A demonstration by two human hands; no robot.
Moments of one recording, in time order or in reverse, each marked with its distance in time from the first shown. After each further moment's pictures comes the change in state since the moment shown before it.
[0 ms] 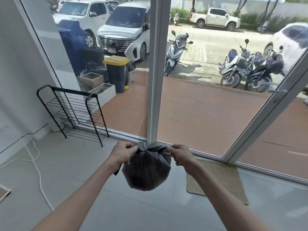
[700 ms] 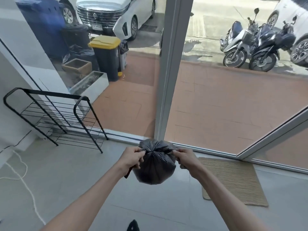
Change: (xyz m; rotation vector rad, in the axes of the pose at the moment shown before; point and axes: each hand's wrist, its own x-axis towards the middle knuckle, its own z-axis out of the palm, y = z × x) left_hand 0.292 -0.019 -0.049 -0.093 -0.232 -0.215; right_hand 0.275 -0.043 0.075 0.027 0.073 0.183
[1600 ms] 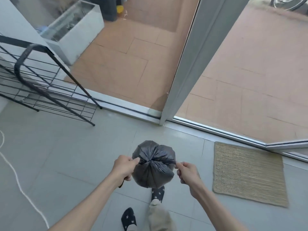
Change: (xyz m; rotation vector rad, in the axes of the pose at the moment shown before) left_hand 0.269 -0.153 0.022 0.062 0.105 -0.479; right_hand 0.270 0.154 0.075 0.009 0.044 0.454
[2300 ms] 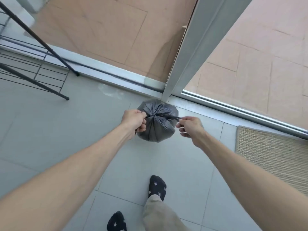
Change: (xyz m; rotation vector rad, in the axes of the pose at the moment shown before) left_hand 0.274 0.007 0.122 -0.275 0.020 0.028; right_hand 0.300 0.015 0.055 -0.030 0.013 -0.062
